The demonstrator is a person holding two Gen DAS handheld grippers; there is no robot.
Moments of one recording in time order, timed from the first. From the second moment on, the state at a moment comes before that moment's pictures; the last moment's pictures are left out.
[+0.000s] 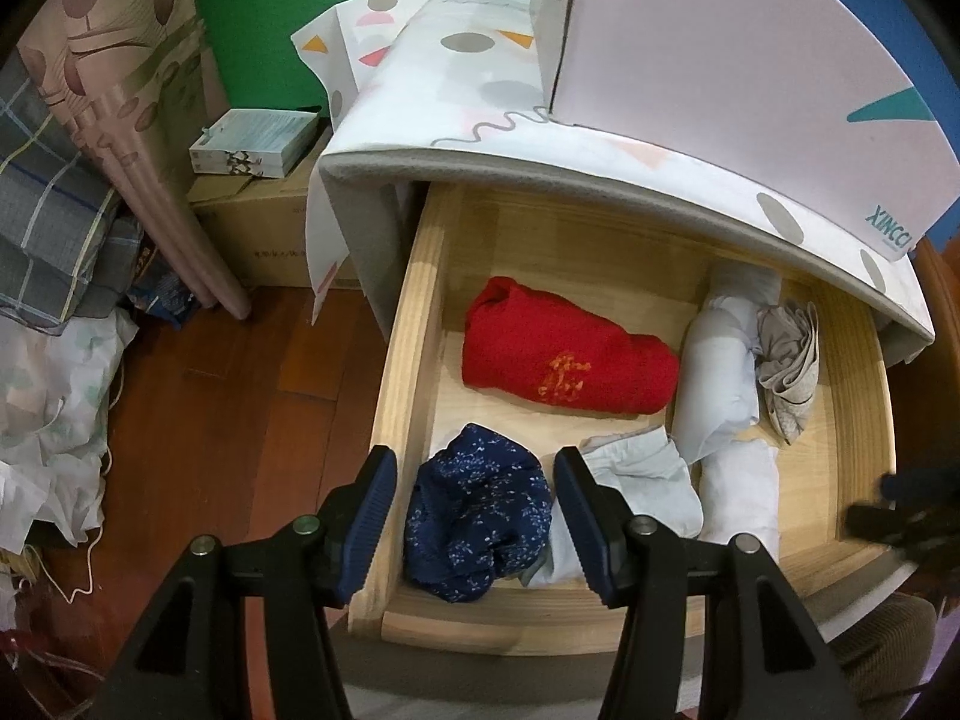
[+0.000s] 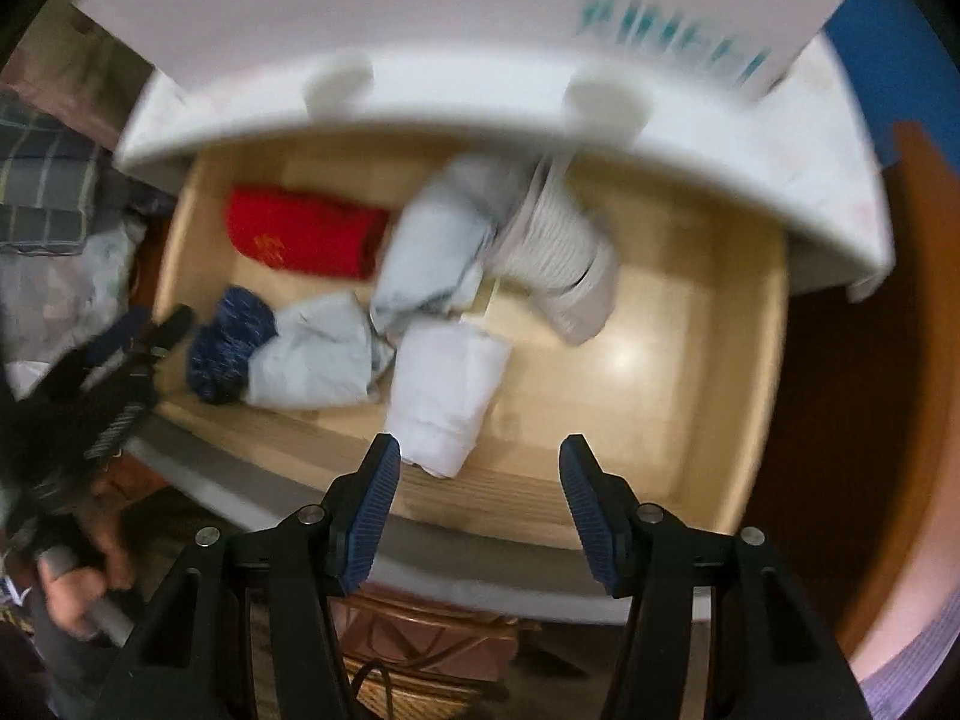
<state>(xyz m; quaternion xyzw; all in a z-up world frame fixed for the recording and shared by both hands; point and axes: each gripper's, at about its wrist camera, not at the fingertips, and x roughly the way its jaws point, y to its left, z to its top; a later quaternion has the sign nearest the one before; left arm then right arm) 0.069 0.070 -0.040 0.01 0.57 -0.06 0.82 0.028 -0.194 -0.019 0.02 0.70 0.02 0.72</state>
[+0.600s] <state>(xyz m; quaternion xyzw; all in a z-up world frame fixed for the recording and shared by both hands) 0.071 0.069 -0.042 0.01 0.57 -0.07 0.82 0.051 -0.165 -0.108 0.01 0.73 0.00 0.68</state>
